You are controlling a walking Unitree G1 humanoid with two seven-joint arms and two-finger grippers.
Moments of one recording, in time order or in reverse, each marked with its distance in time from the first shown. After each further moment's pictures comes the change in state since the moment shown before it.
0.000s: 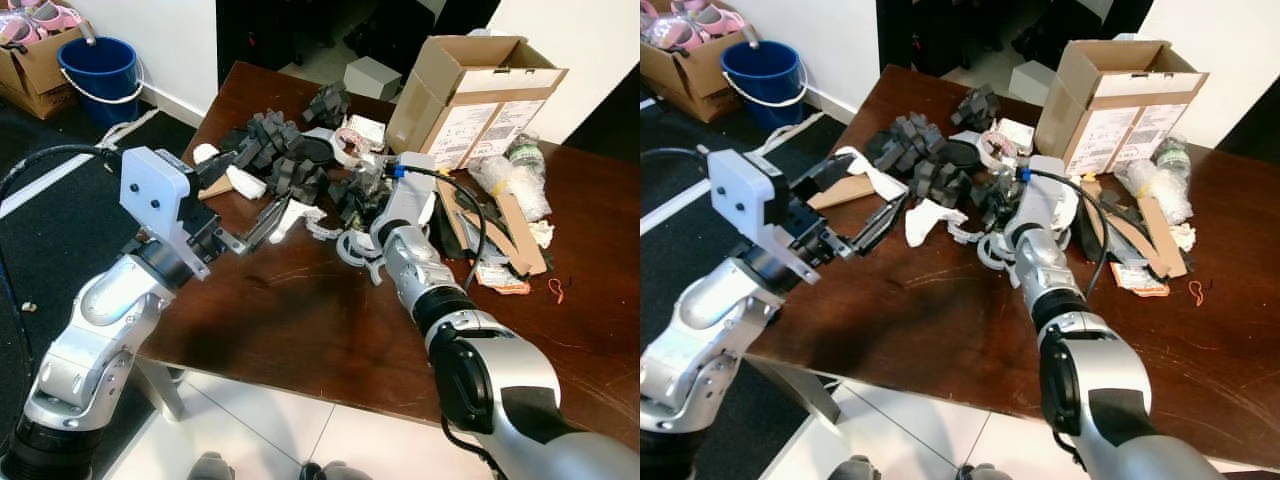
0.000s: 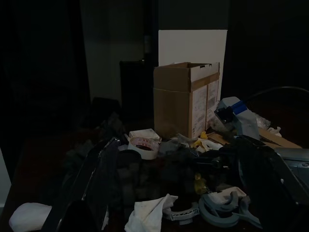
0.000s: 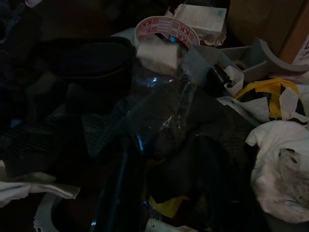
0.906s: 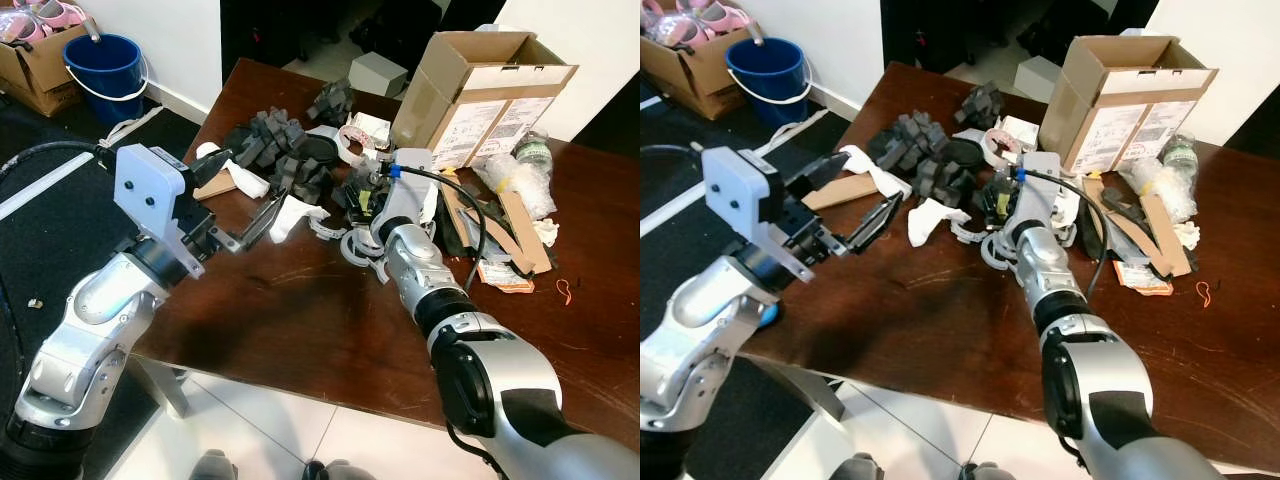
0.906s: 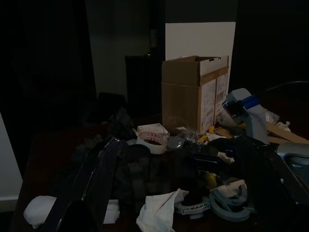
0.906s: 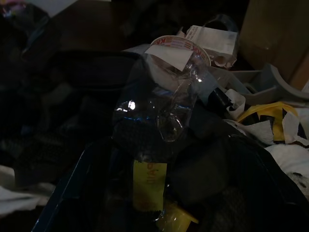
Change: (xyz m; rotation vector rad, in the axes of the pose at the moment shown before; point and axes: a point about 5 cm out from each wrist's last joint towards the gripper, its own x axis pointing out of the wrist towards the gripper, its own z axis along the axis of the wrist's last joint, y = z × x) left arm -0.002 0.004 0.002 0.012 0.009 0.014; right arm -0.002 -0.002 0.009 -0.038 -0.110 0.001
